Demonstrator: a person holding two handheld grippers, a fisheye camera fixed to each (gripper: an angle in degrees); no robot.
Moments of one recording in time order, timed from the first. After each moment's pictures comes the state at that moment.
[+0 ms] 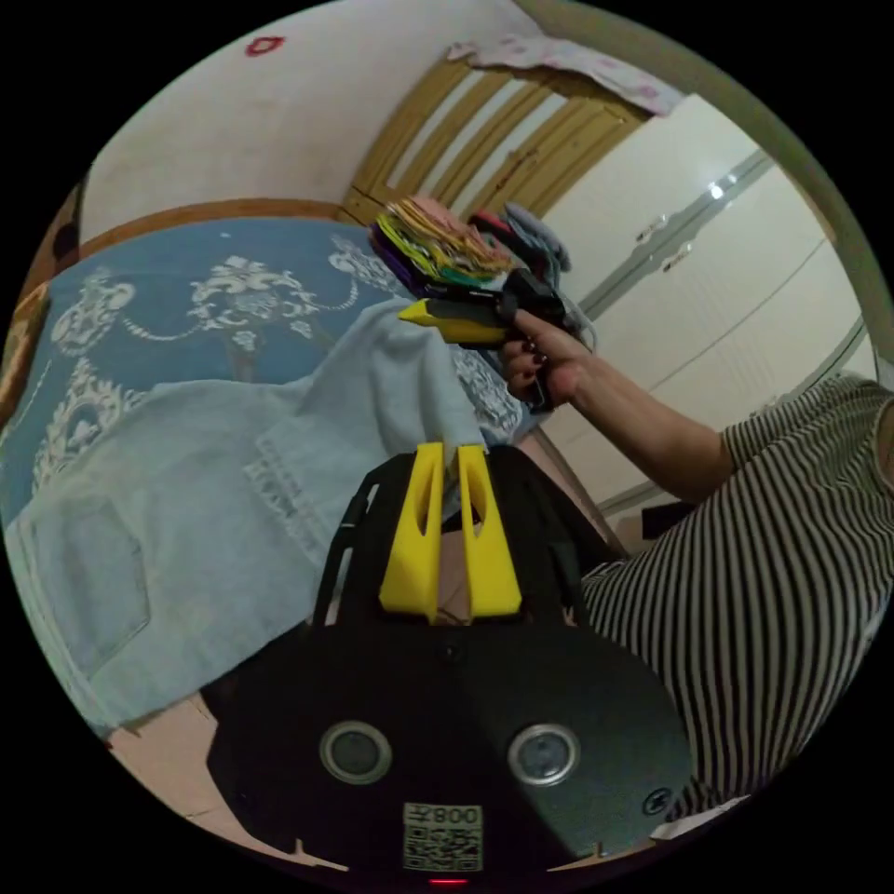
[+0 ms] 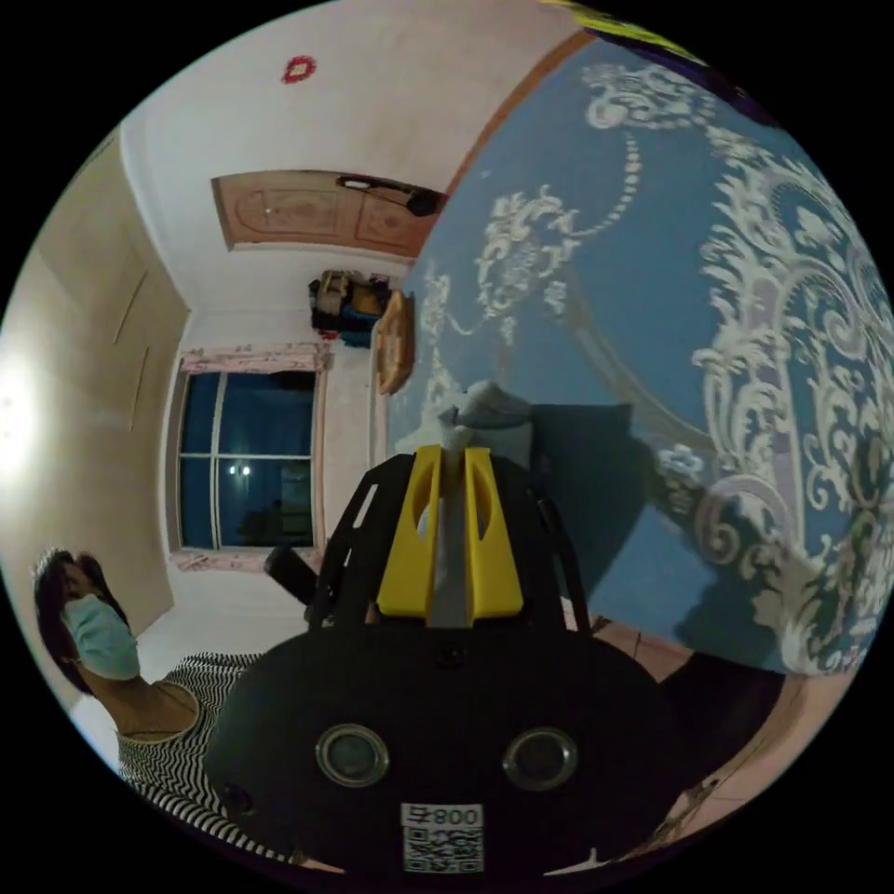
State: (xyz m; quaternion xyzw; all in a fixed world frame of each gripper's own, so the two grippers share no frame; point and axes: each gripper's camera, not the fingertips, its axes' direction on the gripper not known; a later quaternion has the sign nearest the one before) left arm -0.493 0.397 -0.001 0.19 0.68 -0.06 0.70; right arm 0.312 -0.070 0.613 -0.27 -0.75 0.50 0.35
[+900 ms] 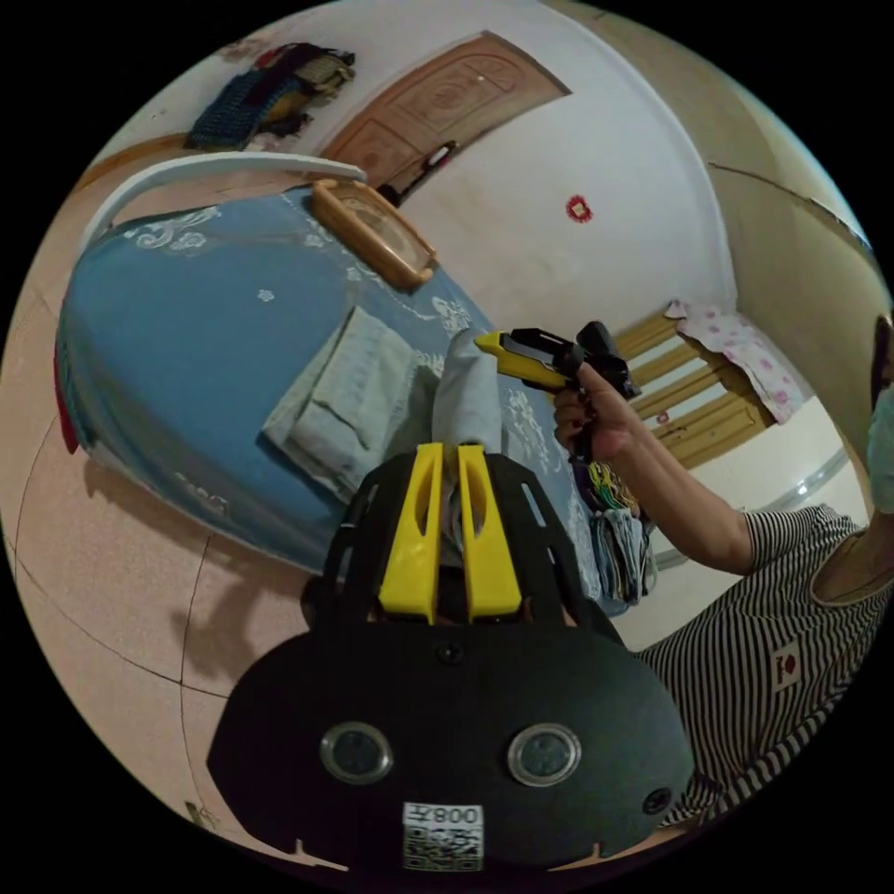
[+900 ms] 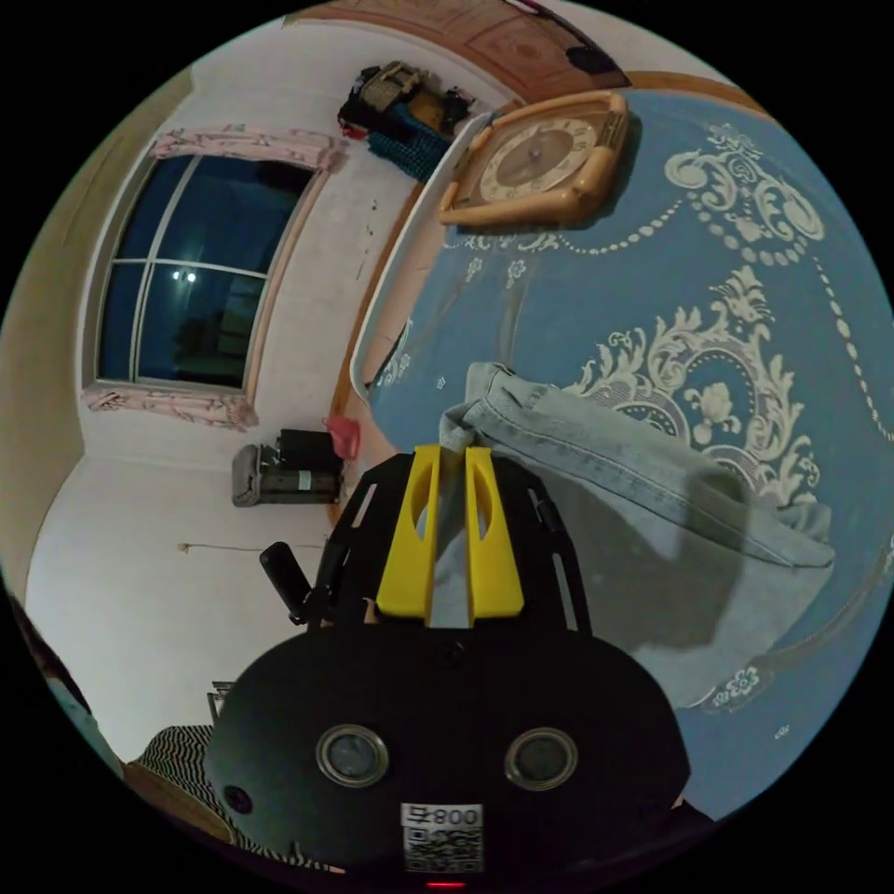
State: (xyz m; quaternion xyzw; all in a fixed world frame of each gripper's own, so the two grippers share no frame) left arm -0.873 0.686 0.151 0.12 0.61 -0.47 0.63; right arm -0.146 -0.446 0.566 -0.28 -0.83 0.20 0.44
